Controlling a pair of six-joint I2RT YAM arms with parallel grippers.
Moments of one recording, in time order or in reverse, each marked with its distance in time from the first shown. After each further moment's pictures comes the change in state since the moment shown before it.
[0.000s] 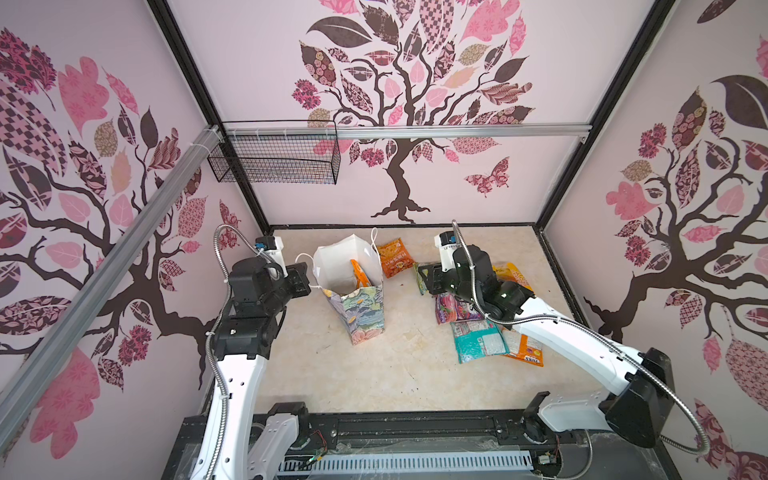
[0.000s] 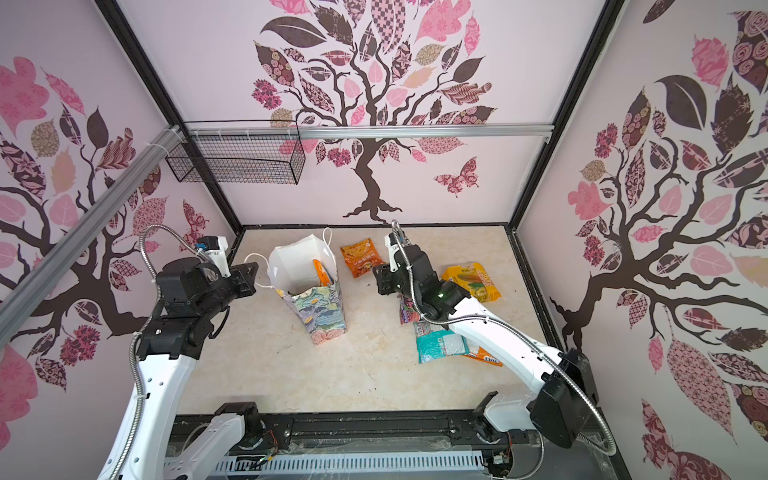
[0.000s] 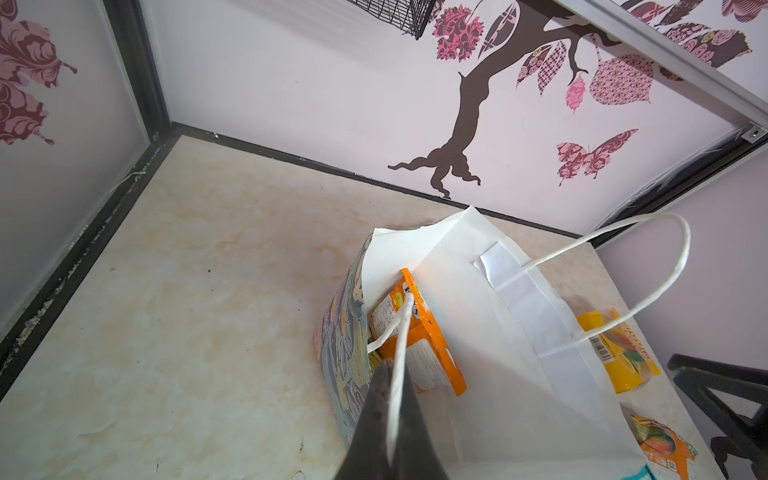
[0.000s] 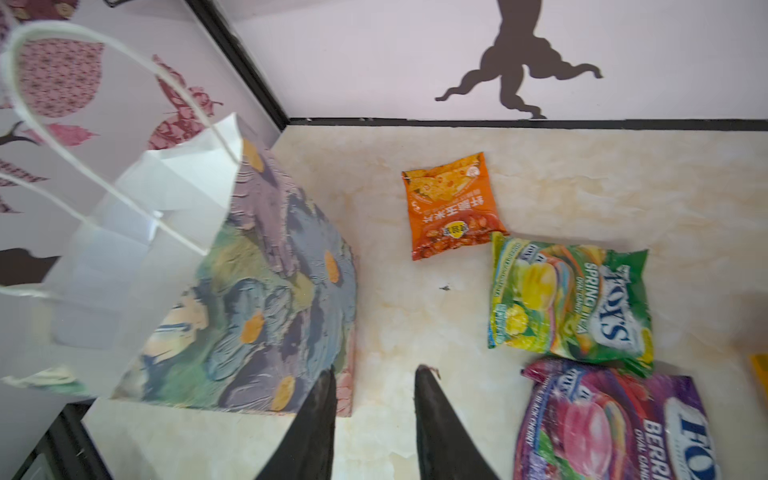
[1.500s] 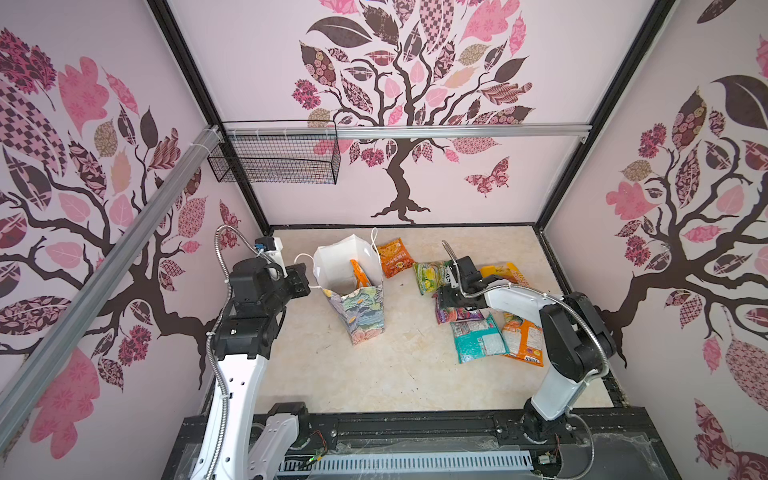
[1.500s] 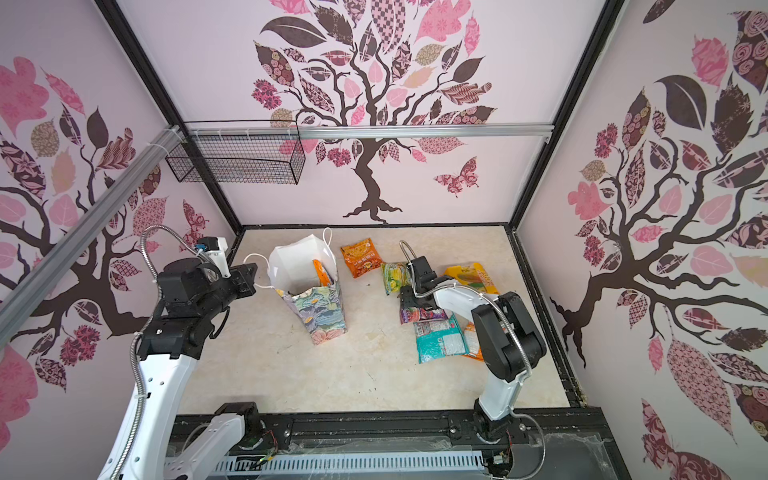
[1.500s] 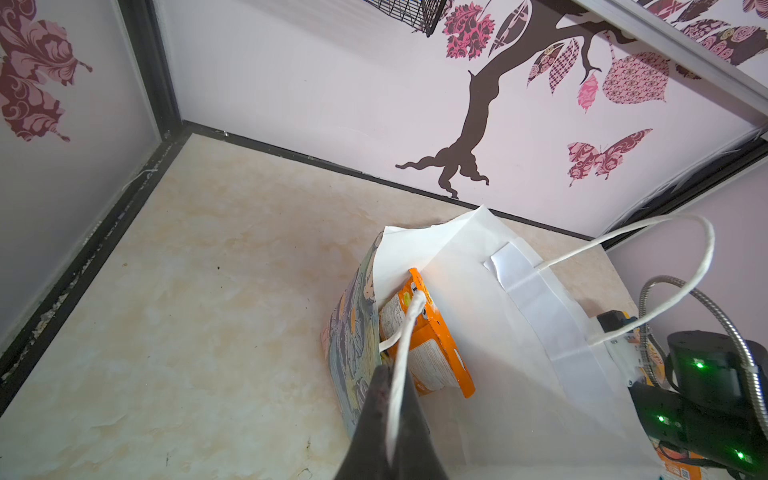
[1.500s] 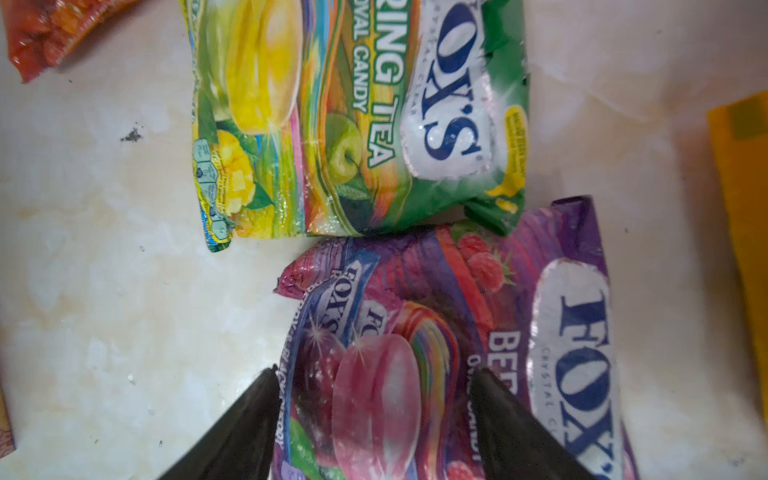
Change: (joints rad) left arm 0.001 0.000 -0.007 0.000 -0.017 0.003; right arm -0.253 0.427 -0.048 -0.104 -0.068 -0.075
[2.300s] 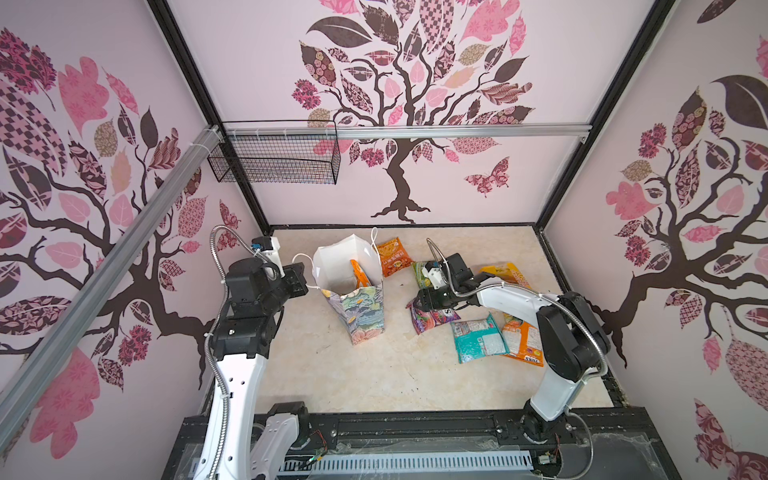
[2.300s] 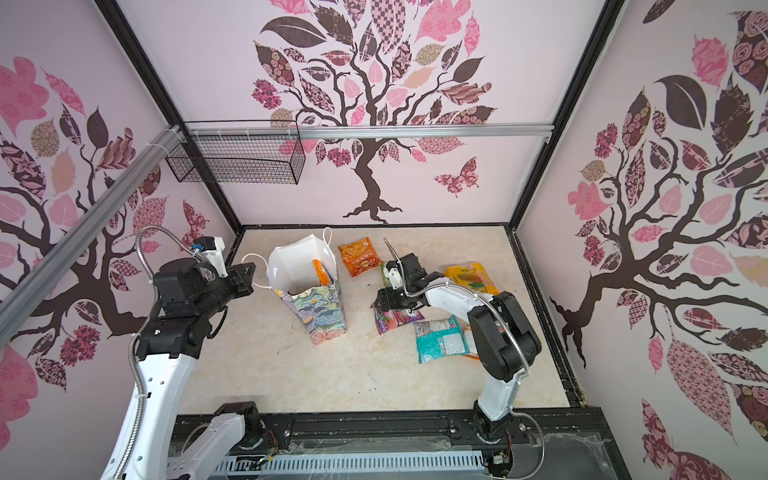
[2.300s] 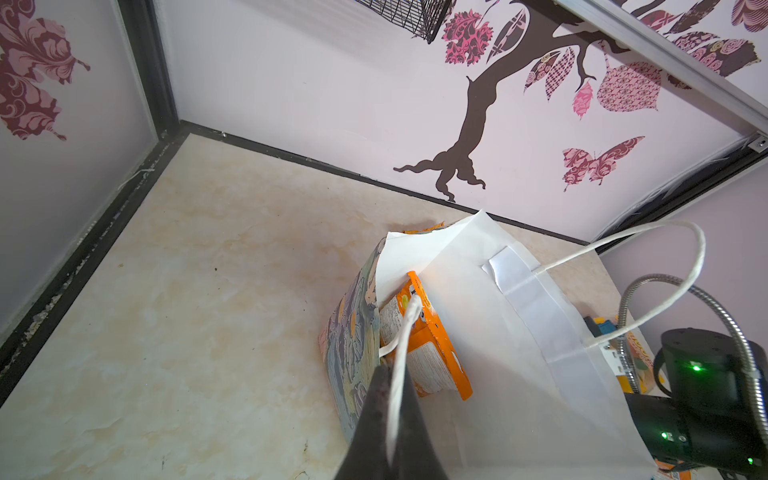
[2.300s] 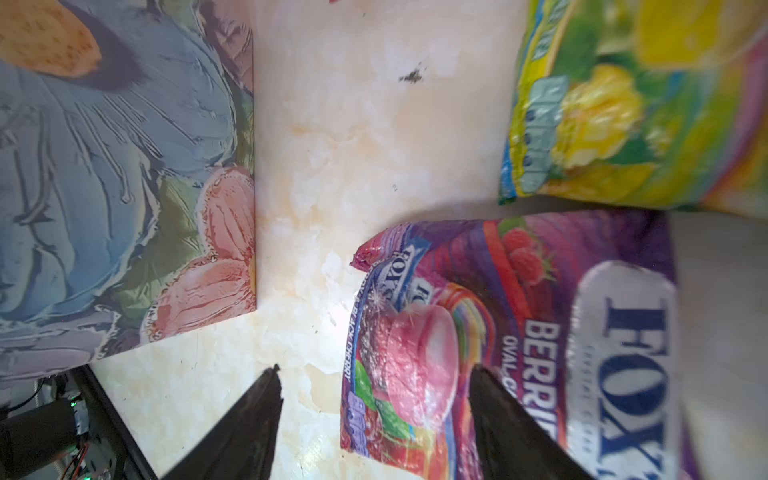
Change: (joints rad) left arm 0.035 0.000 0.000 0.006 0.040 -0.004; right arm 0.059 -0.045 0.036 0.008 -0.344 -0.029
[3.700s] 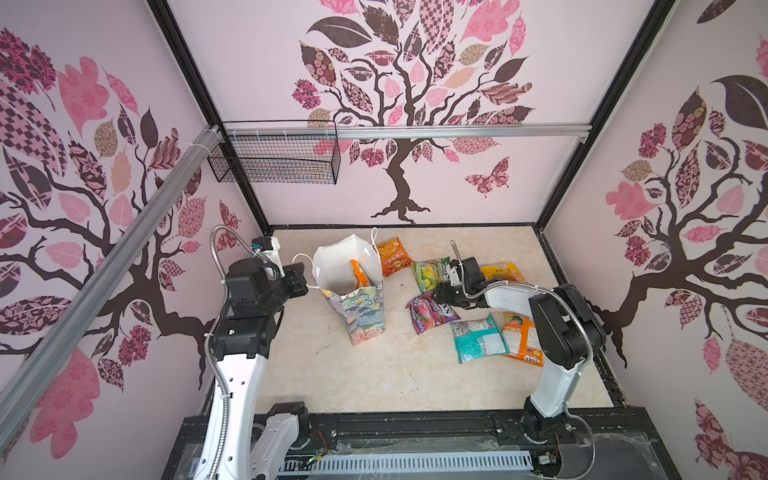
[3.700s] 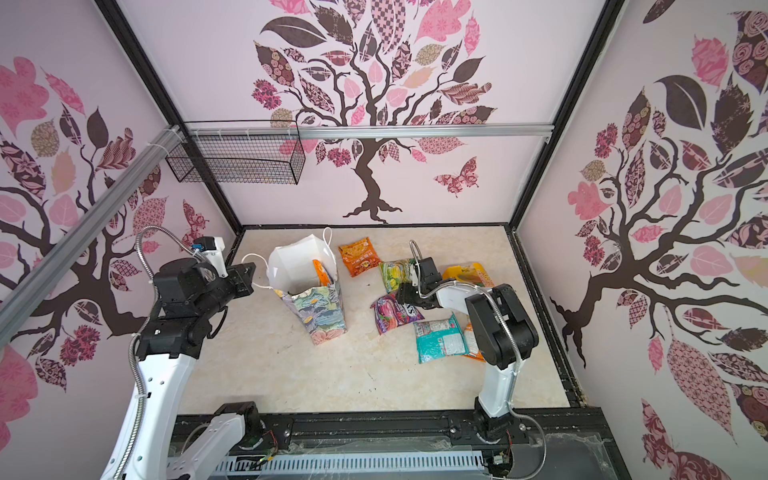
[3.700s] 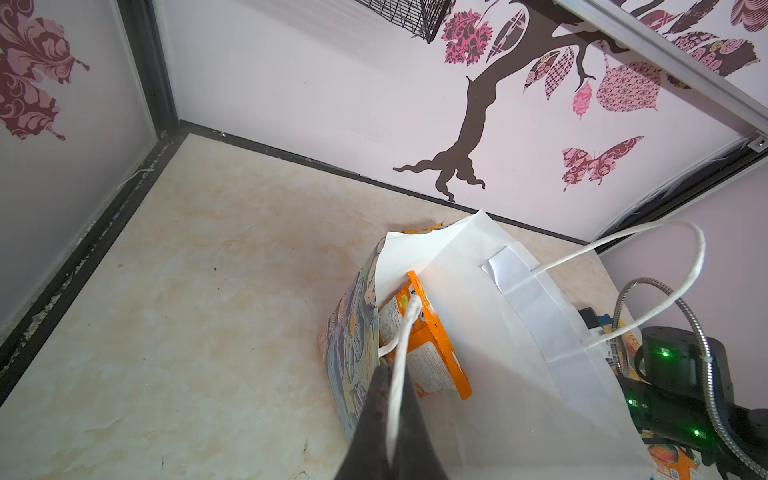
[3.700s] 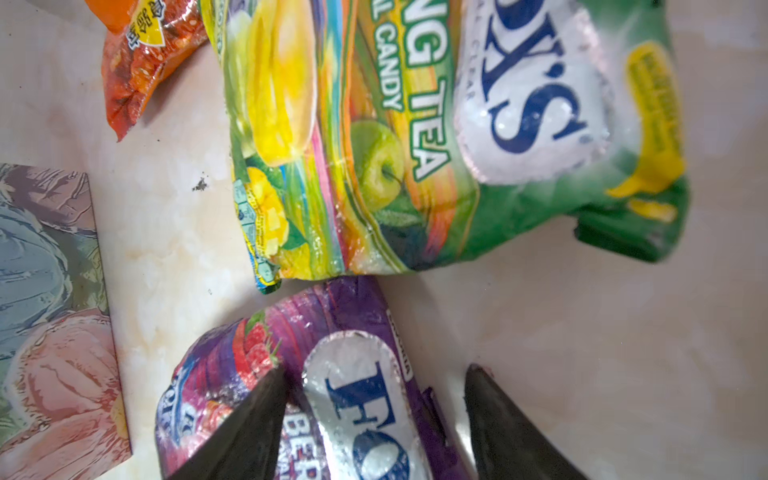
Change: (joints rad) left arm 0.000 0.000 0.000 0.000 0.001 0.000; right arm -0.126 0.109 -0.105 0.235 0.113 0.142
